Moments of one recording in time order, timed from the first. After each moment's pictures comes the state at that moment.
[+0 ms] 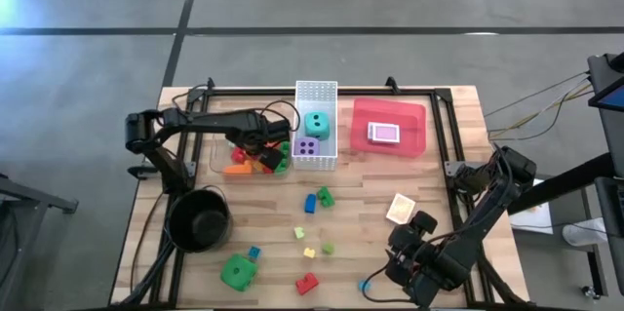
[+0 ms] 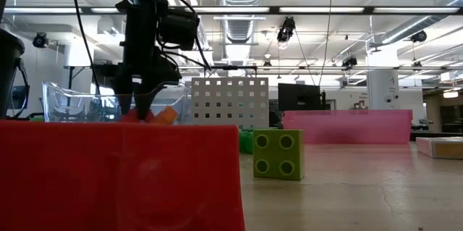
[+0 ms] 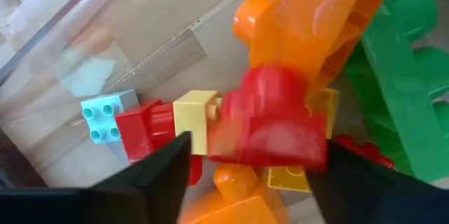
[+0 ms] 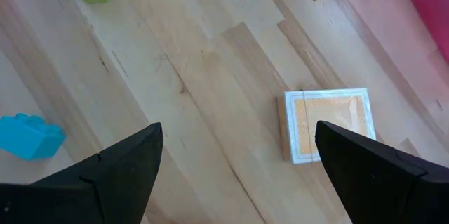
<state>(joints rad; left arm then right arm) 0.29 1.67 1.09 -1.03 -0.19 -0.70 0.91 1.77 1.36 -1.24 0.52 1.51</state>
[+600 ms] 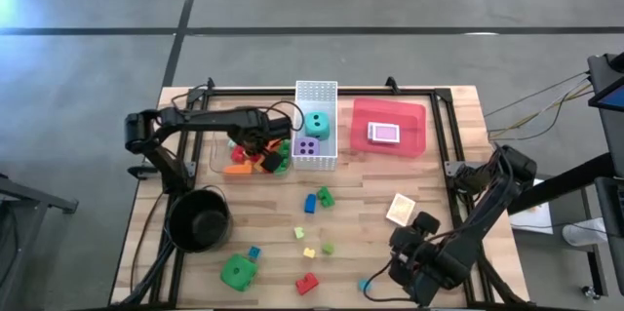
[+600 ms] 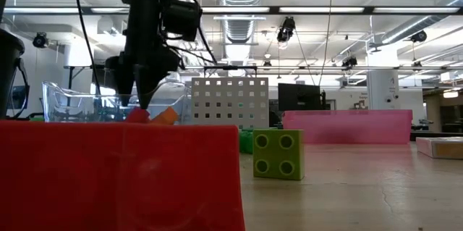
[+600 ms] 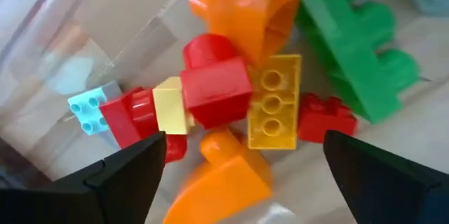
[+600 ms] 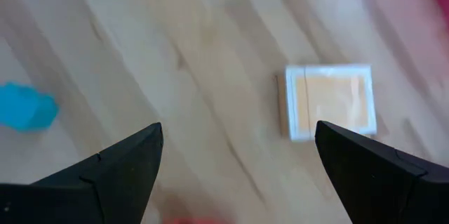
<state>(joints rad) 0.28 1.67 1.16 -1.13 -0.10 -0.59 0.90 1.76 1.36 -1.25 0.42 1.49</state>
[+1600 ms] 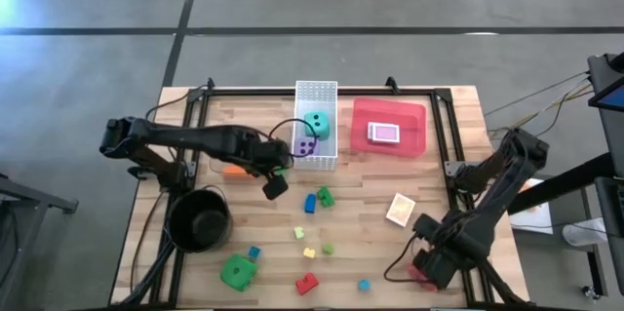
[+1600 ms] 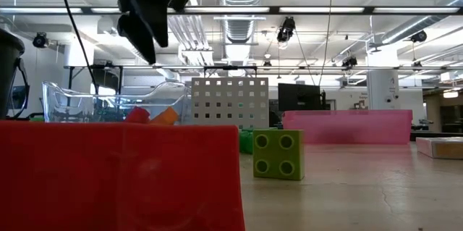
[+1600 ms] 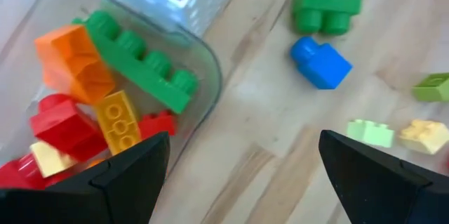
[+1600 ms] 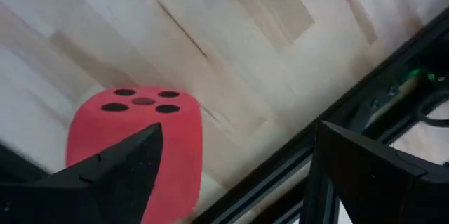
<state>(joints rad) -0.03 1.50 1.25 -0.99 -0.08 -0.58 0.92 1.57 1.23 -1.34 -0.01 1.67</state>
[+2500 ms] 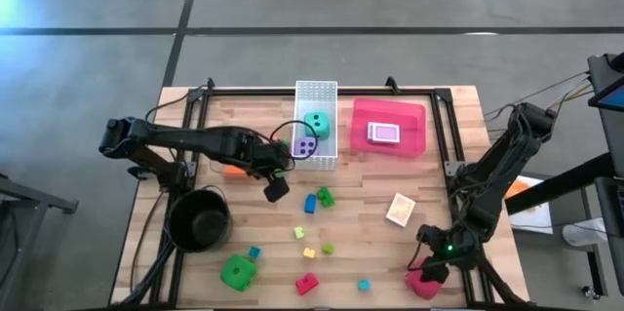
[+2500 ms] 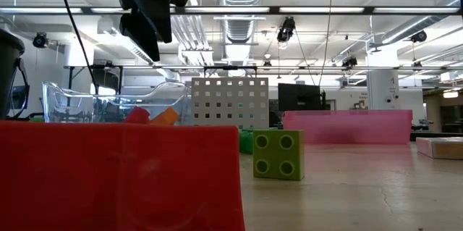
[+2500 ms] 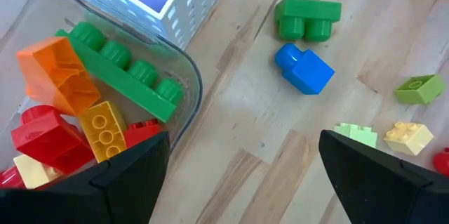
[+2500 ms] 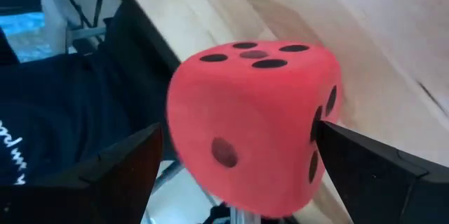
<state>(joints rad) -0.05 1.50 1.25 -0.96 -0.08 -0.58 1.03 1.21 0.57 -0.23 0.03 1.86</state>
